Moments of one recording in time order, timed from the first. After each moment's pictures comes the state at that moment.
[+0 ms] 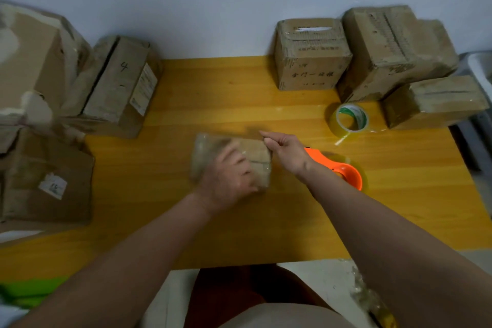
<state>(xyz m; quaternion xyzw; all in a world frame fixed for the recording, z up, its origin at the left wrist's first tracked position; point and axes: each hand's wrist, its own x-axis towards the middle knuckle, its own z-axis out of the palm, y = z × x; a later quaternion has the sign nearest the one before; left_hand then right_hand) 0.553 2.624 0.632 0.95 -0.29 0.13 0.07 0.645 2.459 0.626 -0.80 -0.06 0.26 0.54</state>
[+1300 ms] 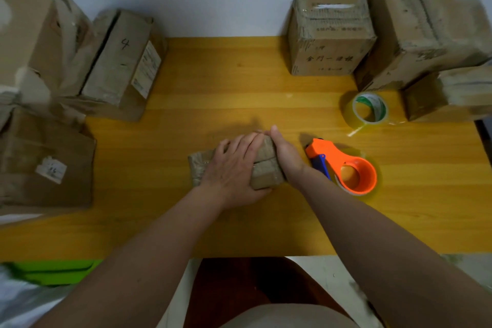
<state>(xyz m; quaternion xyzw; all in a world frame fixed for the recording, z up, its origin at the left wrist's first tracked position) 0.550 2.610 0.624 0.99 -0.09 -0.08 0.07 0.622 2.482 0.611 -0.65 0.12 0.36 0.66</state>
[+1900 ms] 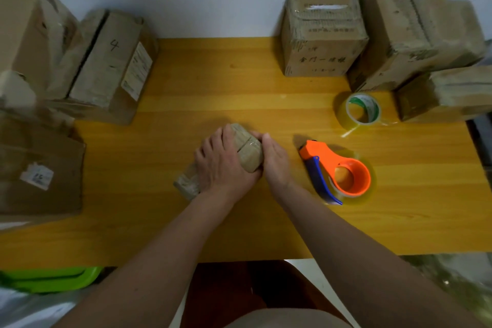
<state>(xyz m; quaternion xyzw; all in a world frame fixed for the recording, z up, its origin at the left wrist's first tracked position) 0.563 2.590 0.621 0.97 0.20 -0.02 0.13 0.601 2.496 0.607 -0.68 0.10 0.18 0.70</state>
